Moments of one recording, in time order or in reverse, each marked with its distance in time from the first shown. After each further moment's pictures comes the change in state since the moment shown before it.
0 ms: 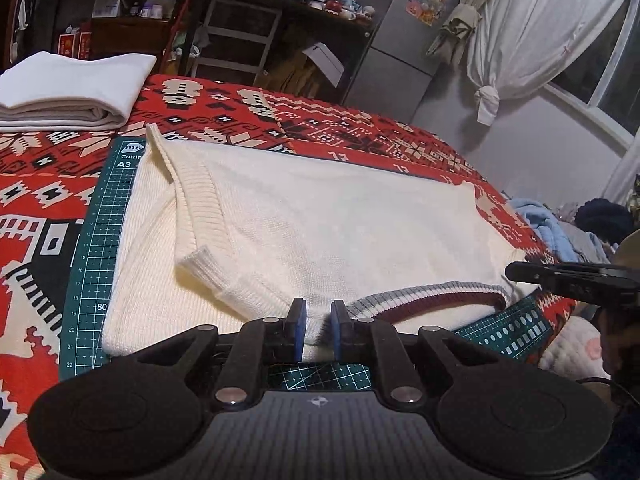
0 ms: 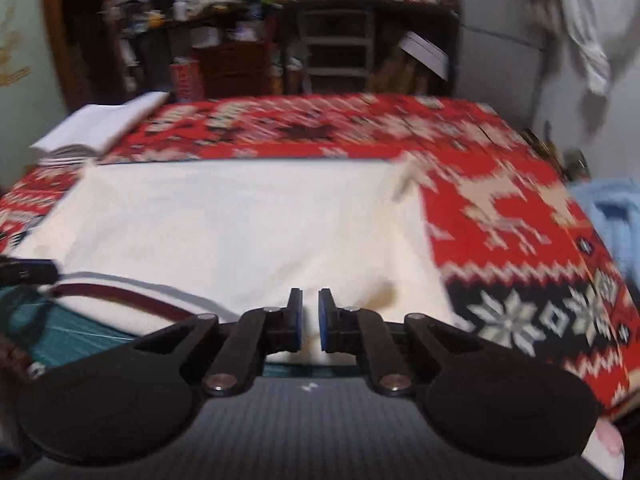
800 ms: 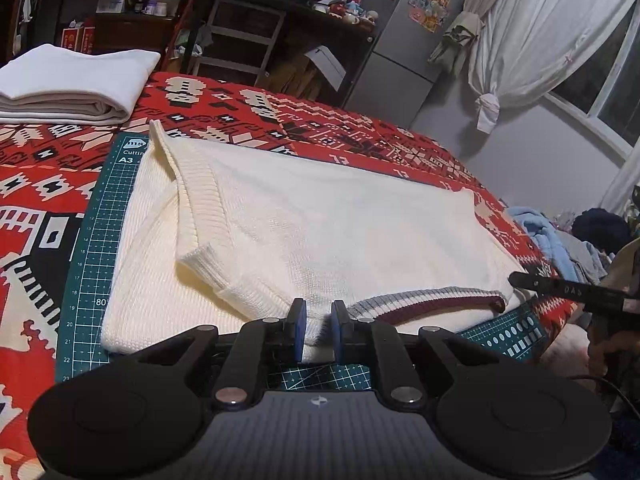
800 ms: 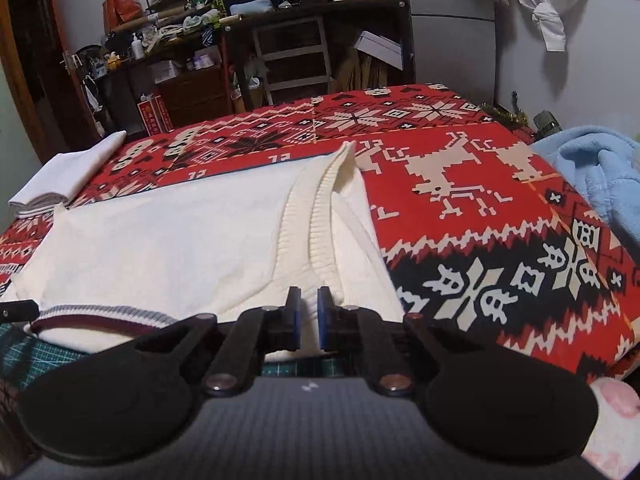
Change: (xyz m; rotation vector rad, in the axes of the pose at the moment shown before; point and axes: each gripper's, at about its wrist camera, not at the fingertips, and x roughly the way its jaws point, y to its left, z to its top) left arm -0.001 0.001 0.000 -0.036 -0.008 0.002; right arm 0.001 -0.034 -0.014 0.150 -0.069 -0.008
